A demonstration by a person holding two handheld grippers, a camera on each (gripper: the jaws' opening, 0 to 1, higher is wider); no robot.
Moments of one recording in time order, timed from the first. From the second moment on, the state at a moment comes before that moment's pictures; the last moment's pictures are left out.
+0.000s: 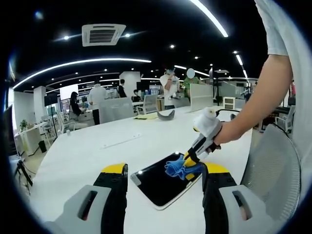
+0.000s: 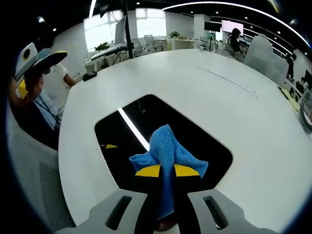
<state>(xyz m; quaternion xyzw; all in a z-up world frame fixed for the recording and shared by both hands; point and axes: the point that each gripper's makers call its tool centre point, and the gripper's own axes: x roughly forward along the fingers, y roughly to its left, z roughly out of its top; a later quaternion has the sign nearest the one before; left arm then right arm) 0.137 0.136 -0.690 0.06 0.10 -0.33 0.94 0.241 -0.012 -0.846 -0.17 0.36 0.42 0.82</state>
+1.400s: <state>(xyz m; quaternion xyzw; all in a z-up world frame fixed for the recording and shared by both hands) 0.142 0.139 -0.692 0.06 0.11 -0.33 0.94 0.286 -0.010 -0.845 -0.17 0.37 0.40 0.82</state>
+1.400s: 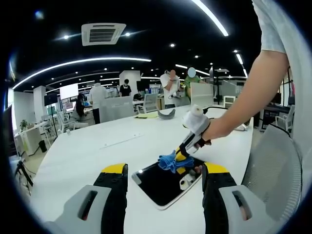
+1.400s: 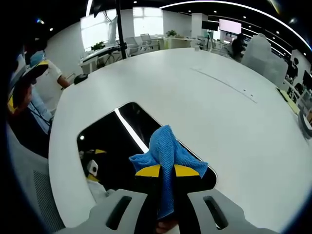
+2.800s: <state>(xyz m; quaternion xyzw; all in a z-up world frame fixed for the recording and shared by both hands) 0.143 0.141 -0.695 0.06 0.11 -0.33 0.94 0.314 -0.009 -0.846 -0.18 0.37 0.39 0.82</state>
